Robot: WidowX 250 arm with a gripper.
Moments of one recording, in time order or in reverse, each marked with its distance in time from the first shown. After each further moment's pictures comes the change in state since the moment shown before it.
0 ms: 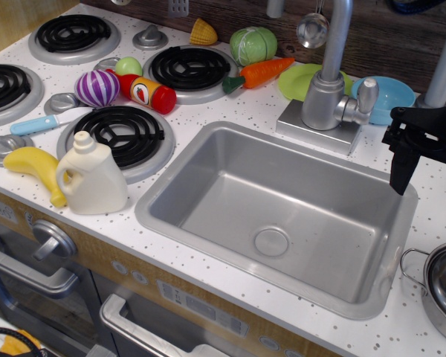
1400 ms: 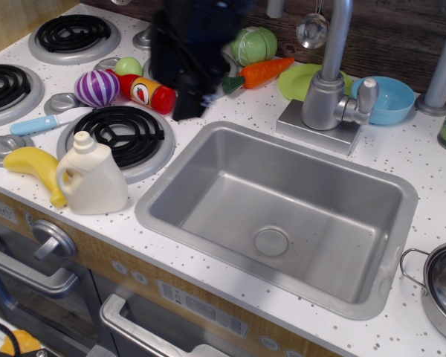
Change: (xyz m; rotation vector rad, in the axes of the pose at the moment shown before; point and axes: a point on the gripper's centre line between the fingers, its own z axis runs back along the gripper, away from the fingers) arm -0.020 0.231 0.036 0.221 0.124 -0.649
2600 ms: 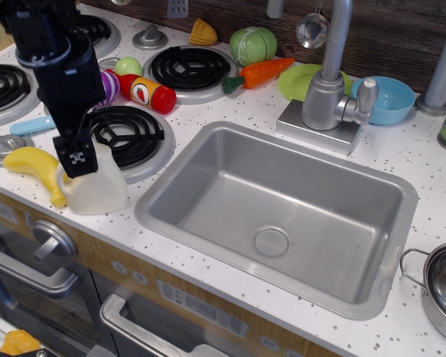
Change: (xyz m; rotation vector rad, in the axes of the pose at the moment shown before) arm -0.074 0.008 -0.079 -0.152 -0.173 -0.064
